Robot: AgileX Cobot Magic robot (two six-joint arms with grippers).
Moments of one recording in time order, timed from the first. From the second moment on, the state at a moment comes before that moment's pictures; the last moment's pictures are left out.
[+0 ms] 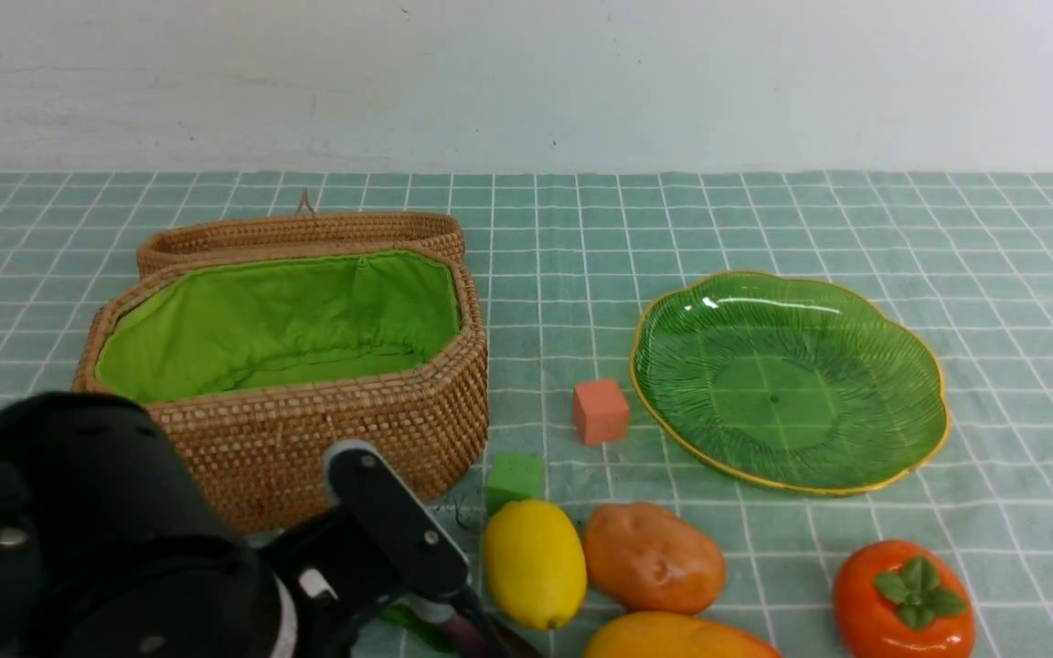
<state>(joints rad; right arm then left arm) -0.03 -0.01 0.02 0.01 0.39 -0.09 -0.84 1.35 -0.82 0.16 0.87 -0.07</state>
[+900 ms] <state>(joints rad) -0.03 -0.01 0.02 0.01 0.39 -0.09 -0.85 1.48 -0.93 0.35 1.04 0.01</state>
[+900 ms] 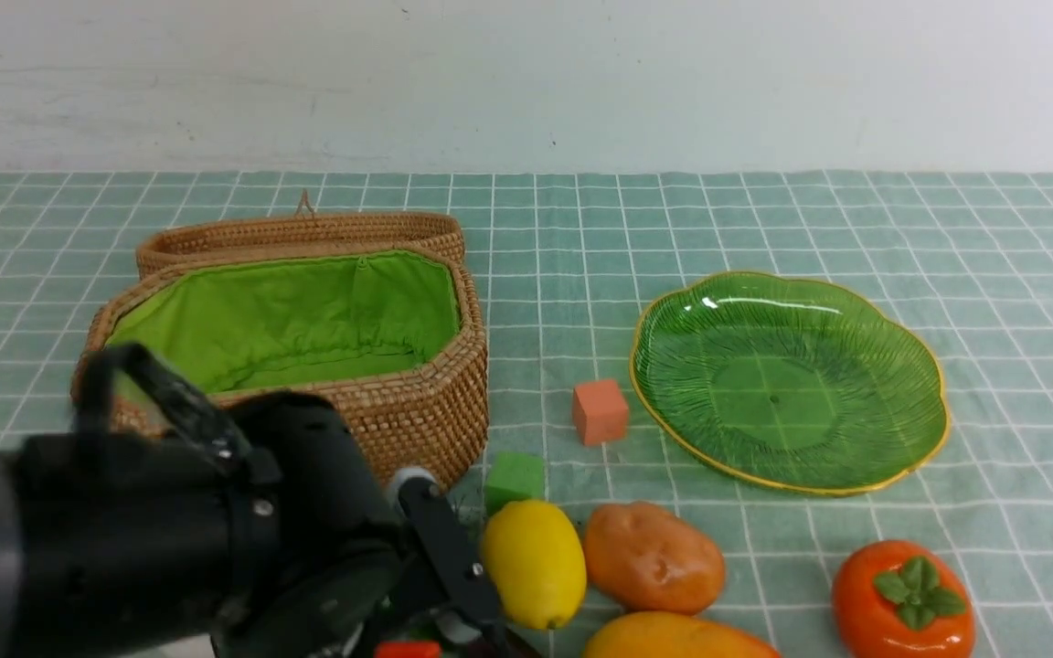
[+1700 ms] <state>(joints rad) -0.03 -0.01 0.02 0.01 0.39 -0.09 -0.40 1.52 -1.08 0.99 0.29 -0.06</state>
